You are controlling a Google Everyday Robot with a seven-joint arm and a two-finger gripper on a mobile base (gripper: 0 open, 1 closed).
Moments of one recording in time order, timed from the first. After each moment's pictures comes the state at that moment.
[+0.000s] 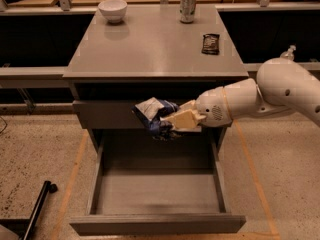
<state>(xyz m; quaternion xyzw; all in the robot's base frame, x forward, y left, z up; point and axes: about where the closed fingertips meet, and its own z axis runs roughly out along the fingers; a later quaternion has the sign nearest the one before) 0.514 -0.033 0.819 -0.42 0.75 0.41 0.31</state>
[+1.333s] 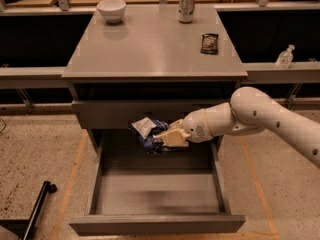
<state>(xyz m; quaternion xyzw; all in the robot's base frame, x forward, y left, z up) 0.539 -0.015 0.721 -0.43 0.74 0.42 0.30</state>
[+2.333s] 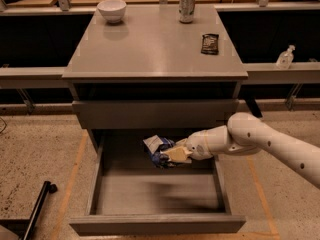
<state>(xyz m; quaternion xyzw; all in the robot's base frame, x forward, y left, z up) 0.551 -0.037 0.615 -0.38 0.78 0.41 0.27</state>
